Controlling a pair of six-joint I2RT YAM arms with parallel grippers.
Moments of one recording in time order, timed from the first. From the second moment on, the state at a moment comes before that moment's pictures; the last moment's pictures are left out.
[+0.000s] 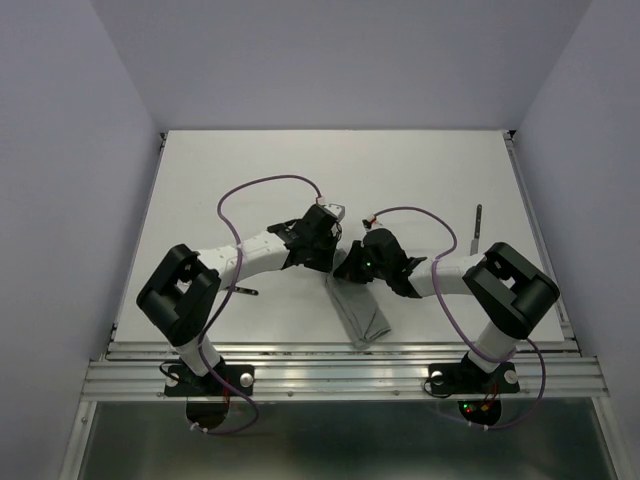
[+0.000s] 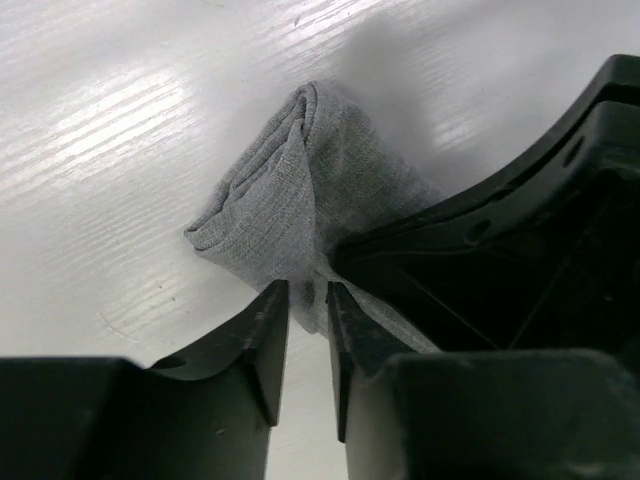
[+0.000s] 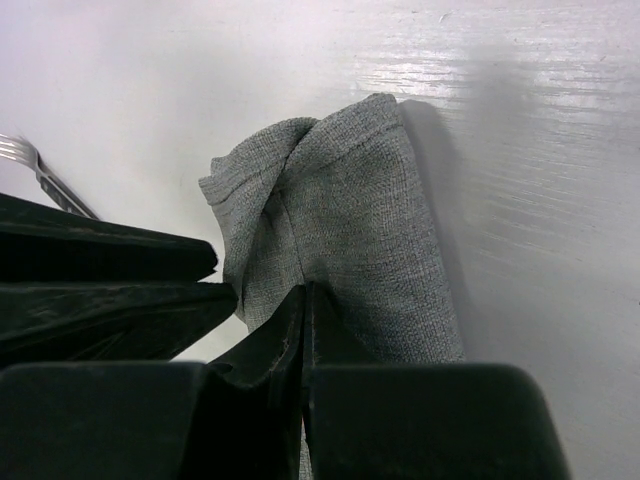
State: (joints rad) left arm -0.78 1.63 1.03 -0.35 -0.01 -0.41; right arm 0.74 1.68 0.67 0.37 -0.08 0.86
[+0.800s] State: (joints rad) left arm -0.78 1.71 1.03 -0.34 -0.03 -0.41; right arm 0.74 1.66 0.67 0.37 -0.09 0.86
